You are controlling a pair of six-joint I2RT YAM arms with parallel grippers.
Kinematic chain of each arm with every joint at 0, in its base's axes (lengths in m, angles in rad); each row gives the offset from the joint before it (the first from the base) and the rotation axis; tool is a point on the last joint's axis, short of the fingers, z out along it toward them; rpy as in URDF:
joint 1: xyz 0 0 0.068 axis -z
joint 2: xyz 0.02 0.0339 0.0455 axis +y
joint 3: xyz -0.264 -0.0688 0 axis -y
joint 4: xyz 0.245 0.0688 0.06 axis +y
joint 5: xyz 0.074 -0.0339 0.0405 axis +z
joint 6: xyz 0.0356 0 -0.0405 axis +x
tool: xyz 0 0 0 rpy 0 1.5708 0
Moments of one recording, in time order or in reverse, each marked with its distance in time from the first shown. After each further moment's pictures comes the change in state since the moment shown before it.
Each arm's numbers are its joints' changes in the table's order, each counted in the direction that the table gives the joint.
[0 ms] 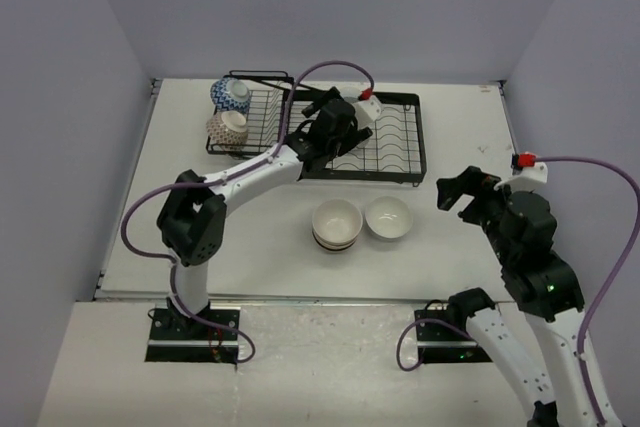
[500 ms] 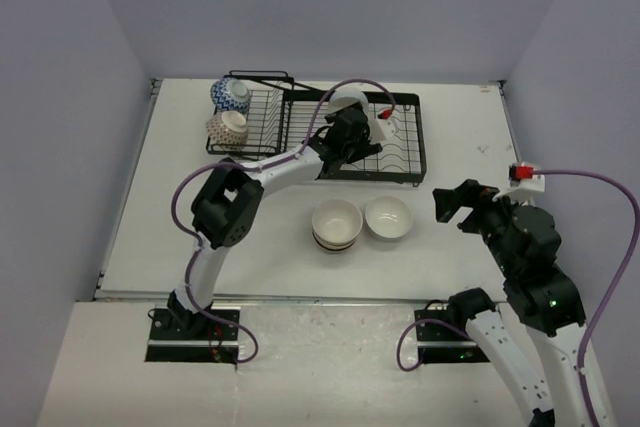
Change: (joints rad) left arm -0.009 0.246 0.097 -0.094 -0.181 0.192; right arm 0.000 -0.095 -0.050 0.003 0.081 -0.045
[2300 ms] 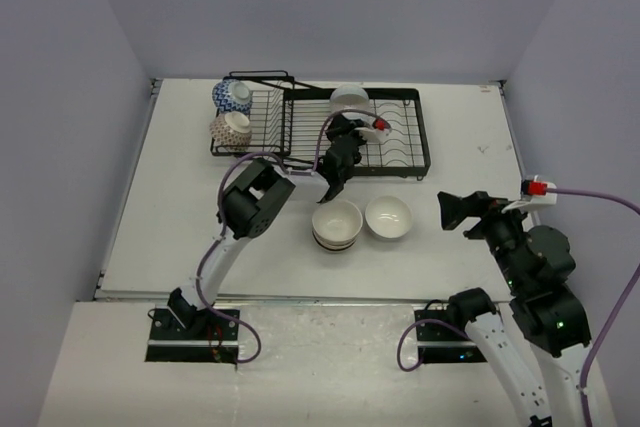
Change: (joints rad) left arm 0.001 0.231 -0.135 -0.903 0.313 0.298; right arm 0.000 -0.111 -0.020 -0.044 0.026 -0.034
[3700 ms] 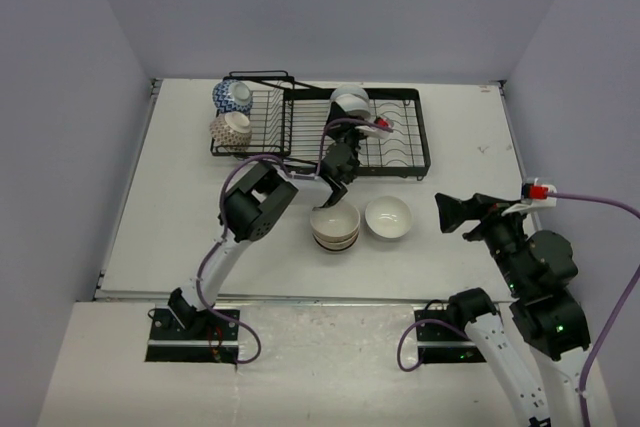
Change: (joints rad) left arm 0.036 0.005 -0.025 -0.351 0.090 0.195; right arm 0.000 -0.032 -0.017 -0.040 0.051 -0.005
